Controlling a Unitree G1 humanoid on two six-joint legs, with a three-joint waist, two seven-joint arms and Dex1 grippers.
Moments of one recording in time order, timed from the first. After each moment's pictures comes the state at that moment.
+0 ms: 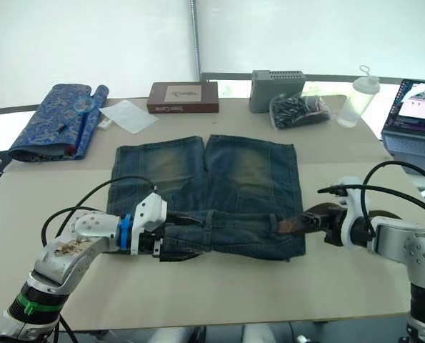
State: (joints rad) left arm -0.30 0.61 -0.17 -0.38 -0.40 0.57 -1.09; right arm -0.29 -0.79 -0.38 -0.24 0.85 1.38 0.47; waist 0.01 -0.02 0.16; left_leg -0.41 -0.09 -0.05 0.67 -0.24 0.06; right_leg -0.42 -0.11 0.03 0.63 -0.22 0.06
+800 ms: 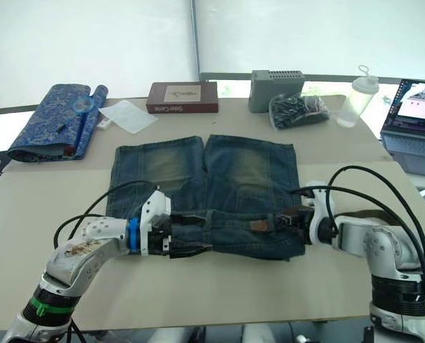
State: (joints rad) left arm -0.29 0.51 -0.16 -0.35 -0.50 0.66 -0.97; right arm -0.36 -0.60 -0.27 -0.21 0.79 1.37 0.42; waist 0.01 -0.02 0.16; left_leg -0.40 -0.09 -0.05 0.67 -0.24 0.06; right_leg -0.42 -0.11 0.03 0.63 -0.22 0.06
